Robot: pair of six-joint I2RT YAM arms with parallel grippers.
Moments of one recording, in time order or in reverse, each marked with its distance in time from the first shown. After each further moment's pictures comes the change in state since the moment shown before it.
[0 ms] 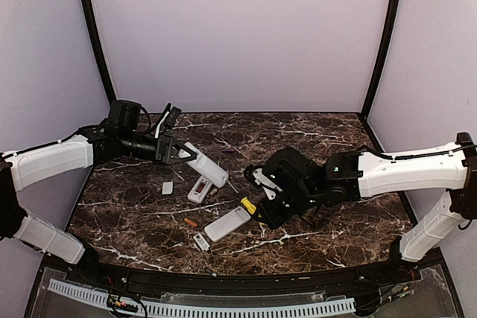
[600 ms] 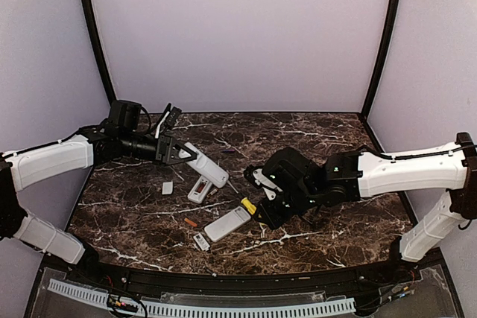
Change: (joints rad) left arm -0.003 0.001 0.000 0.000 -0.003 0.000; right arm 0.000 0.002 0.000 -0.002 0.000 0.000
